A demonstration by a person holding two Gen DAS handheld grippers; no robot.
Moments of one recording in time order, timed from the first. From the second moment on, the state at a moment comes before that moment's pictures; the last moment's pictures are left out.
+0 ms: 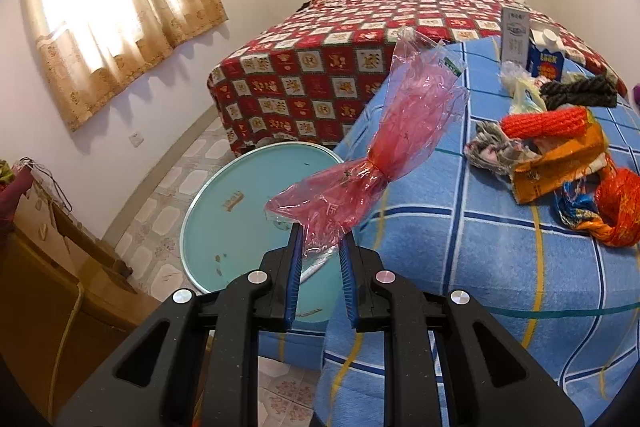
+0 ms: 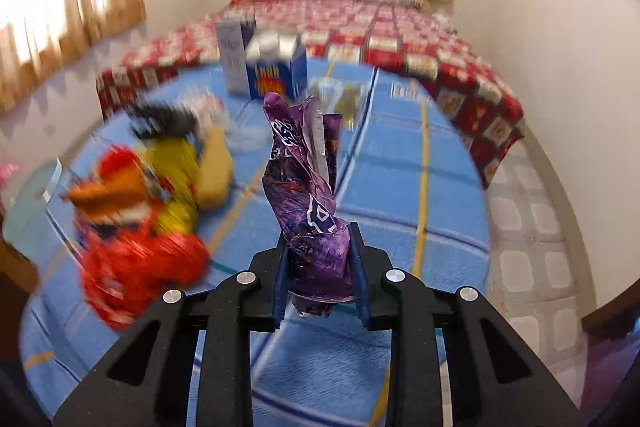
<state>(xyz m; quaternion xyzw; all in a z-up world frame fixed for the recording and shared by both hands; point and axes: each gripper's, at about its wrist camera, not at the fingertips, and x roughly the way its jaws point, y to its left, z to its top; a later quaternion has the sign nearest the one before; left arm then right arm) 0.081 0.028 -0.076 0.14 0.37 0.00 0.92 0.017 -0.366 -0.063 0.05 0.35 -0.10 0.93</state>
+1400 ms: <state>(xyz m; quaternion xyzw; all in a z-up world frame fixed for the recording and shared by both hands) 0.119 0.165 -0.083 0.11 0.39 0.18 0.89 0.163 -0.053 -0.050 -0.09 0.35 0.15 0.92</state>
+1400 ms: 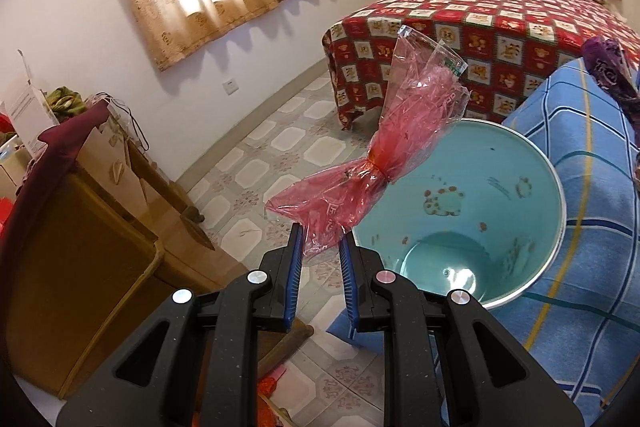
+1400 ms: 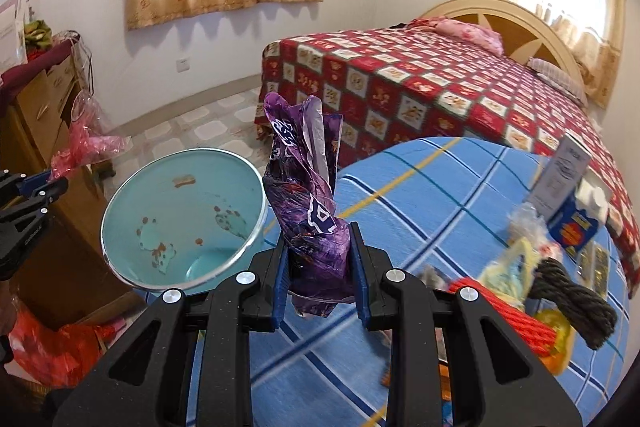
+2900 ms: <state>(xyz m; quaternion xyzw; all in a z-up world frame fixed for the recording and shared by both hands) 0.135 0.171 -0.092 0.10 0.41 0.18 0.89 0.181 0.019 -0.073 -0.13 0.36 0.20 0.90</state>
